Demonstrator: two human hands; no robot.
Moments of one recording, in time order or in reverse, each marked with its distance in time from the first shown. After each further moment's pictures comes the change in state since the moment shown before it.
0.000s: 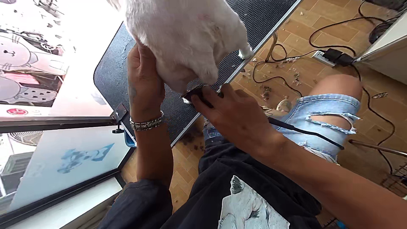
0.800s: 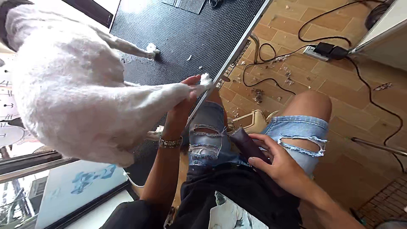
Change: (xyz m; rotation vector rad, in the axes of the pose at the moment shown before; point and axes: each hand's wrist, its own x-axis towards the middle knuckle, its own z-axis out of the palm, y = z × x) left_hand 0.017 -0.108 0.128 -0.082 -0.238 -0.182; right_hand -0.174 0.130 0.017 1.397 -0.126 0.949
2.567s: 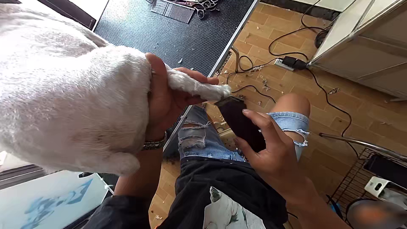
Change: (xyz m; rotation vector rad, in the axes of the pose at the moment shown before) left_hand 0.011 0.096 0.011 -0.463 -0.391 -0.211; right_hand -0.006 -0.060 0.046 -0.655 0.562 -0.683
